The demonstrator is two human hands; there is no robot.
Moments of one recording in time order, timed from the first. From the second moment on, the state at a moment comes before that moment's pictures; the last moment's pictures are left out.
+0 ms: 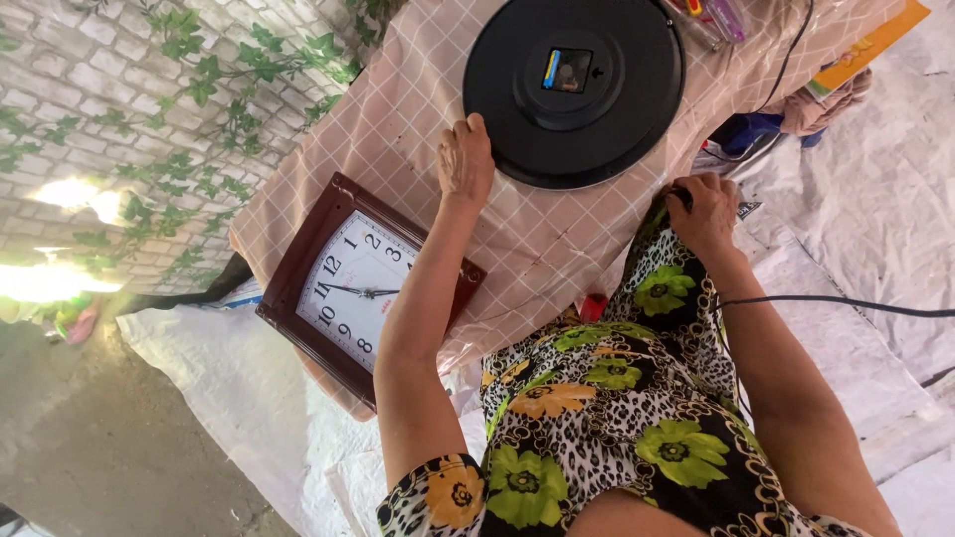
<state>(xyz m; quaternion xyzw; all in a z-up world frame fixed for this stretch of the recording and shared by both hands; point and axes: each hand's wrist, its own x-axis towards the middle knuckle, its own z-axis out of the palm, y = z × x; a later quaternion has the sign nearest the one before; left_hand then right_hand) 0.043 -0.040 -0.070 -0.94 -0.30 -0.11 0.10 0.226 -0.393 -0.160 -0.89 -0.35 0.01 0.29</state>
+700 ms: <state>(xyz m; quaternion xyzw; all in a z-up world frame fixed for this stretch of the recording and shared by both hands) 0.026 -0.038 -0.028 -0.91 -0.31 -0.27 -0.11 0.286 -0.276 -0.037 -0.74 -0.46 -0.19 0.45</state>
